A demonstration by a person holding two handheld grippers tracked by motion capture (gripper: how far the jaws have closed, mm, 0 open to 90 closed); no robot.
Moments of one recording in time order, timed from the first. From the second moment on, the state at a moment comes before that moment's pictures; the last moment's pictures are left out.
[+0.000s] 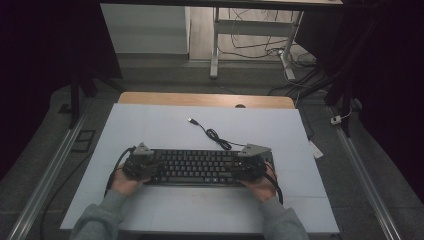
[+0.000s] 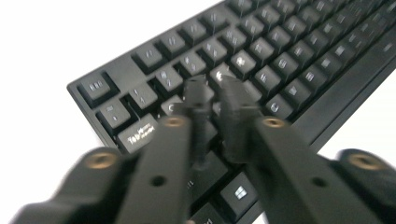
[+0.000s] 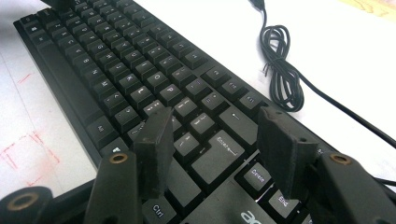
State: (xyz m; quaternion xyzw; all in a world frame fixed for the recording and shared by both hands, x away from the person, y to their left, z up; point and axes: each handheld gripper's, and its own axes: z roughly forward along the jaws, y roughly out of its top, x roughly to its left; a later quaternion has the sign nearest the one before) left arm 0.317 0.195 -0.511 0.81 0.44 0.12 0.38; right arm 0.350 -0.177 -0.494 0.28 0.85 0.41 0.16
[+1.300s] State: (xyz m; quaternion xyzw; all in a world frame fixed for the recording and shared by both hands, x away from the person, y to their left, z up) left arm 0.306 0.189 -0.483 0.79 0.40 0.12 0.44; right arm 0.350 -0.178 -0.494 0.29 0.85 0.41 0.16
